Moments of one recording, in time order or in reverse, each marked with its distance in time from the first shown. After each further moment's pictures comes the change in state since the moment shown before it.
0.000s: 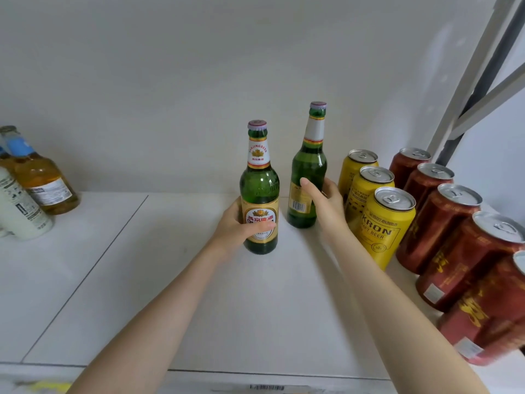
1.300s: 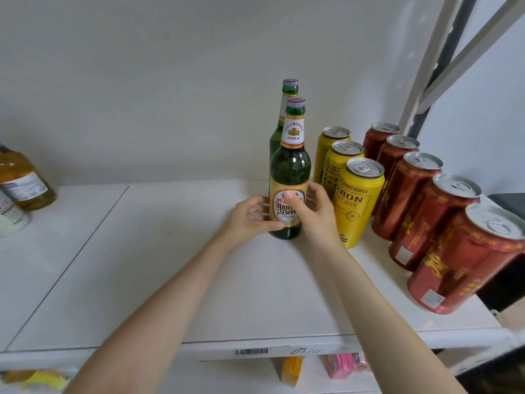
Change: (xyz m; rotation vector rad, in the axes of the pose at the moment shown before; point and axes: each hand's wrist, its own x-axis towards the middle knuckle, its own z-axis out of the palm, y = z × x) left_hand -0.006 -0.023 0.046 0.218 -0.135 0.021; right_hand -0.070 0.022 -0.029 -0.044 -0.015 -0.172
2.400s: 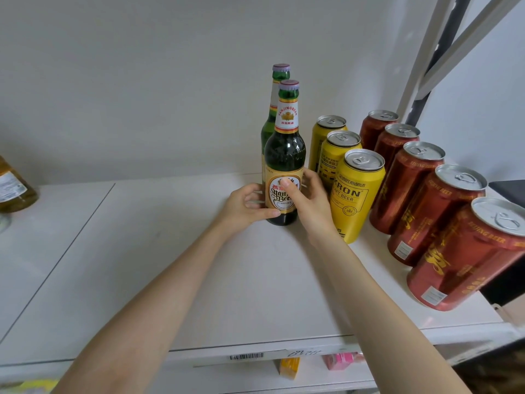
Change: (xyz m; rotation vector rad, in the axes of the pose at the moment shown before) left_hand 0.024 -0.003 0.000 0.031 0.022 -0.008; right_hand 0.026 0.016 0.002 0.076 0.005 -0.001
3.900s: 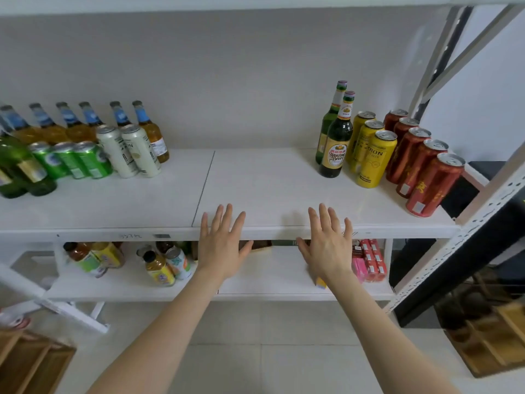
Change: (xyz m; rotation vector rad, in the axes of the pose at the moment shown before) left_hand -0.368 0.024 -0.135 1.356 0.193 0.078; right_hand -0.313 -0.095 0.076 -1.556 -0.132 -0.214
